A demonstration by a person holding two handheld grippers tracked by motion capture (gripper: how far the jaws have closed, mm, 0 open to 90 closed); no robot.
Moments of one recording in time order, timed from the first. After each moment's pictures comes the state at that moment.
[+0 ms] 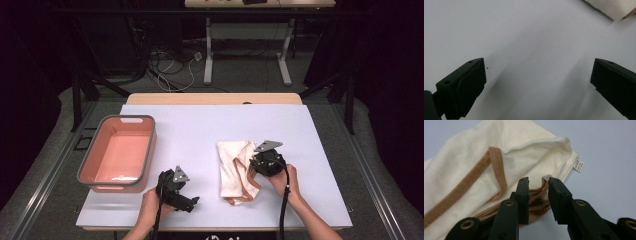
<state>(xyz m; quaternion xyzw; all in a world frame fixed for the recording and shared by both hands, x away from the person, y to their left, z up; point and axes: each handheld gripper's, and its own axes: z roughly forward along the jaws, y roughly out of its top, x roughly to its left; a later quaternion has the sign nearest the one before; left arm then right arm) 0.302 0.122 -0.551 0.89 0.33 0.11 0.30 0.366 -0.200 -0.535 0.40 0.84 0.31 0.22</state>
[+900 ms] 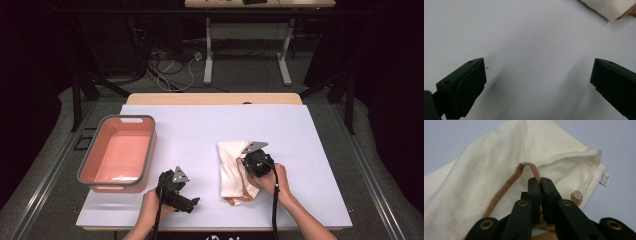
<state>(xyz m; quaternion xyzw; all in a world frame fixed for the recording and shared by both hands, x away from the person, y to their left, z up) 0.301 0.123 -0.552 0.89 0.33 0.10 0.31 0.370 -0.172 -0.542 0.37 0.86 0.29 0.21</state>
